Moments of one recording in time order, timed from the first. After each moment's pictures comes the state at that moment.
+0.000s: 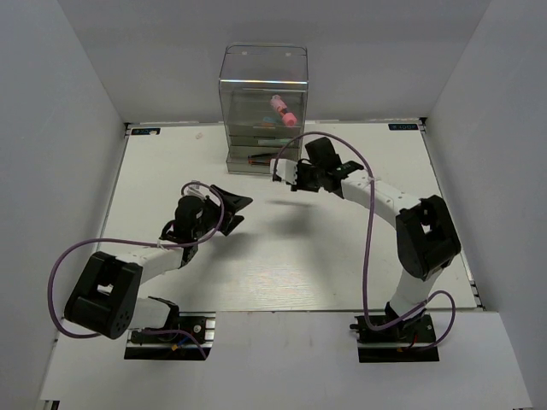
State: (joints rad) left arm -0.36 1.32 0.41 0.54 0.28 -1.27; right arm 0.57 1.76 1.29 -0.36 -0.27 -1.01
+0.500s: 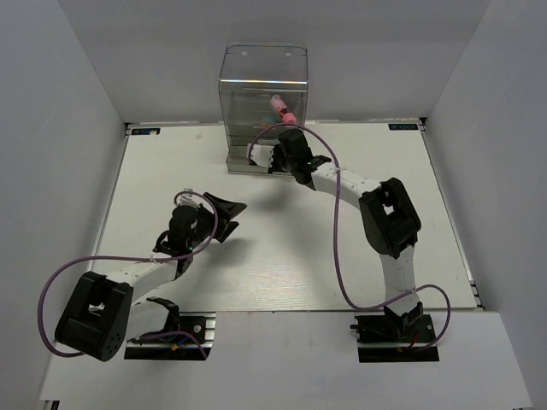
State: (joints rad) left arm -0.36 1.19 0.33 0.53 0.22 -1.30; right arm 0.64 2.04 1.56 -0.08 0.01 -1.05
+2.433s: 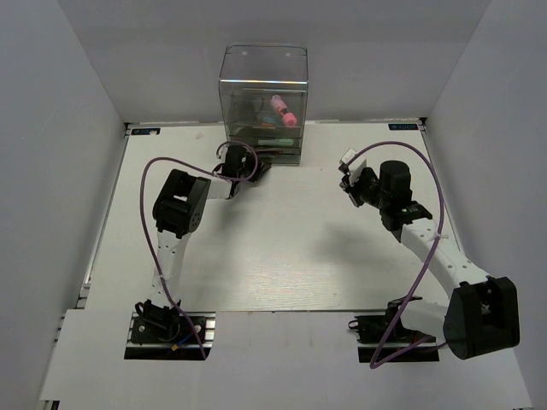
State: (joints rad) left arm -0.37 2.32 1.41 0.44 0.08 -1.33; right arm 0.27 1.18 0.77 -0.01 -0.41 -0.51
